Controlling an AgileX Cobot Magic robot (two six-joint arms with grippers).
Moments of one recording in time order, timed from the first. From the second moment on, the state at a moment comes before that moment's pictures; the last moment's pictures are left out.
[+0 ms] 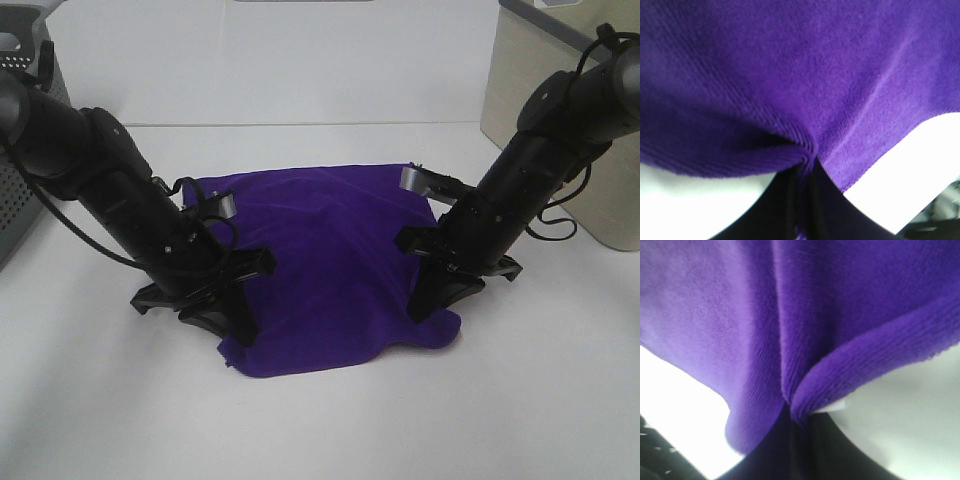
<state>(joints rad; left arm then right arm) -0.36 2.17 -1.22 -0.80 0.82 0.39 0.23 2.15 -1.23 0.67 0.94 -0.53</state>
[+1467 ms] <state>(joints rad) -0.27 2.25 -1.68 -0.53 0.63 0.43 0.24 2.29 -1.80 0.62 0.81 -0.43</state>
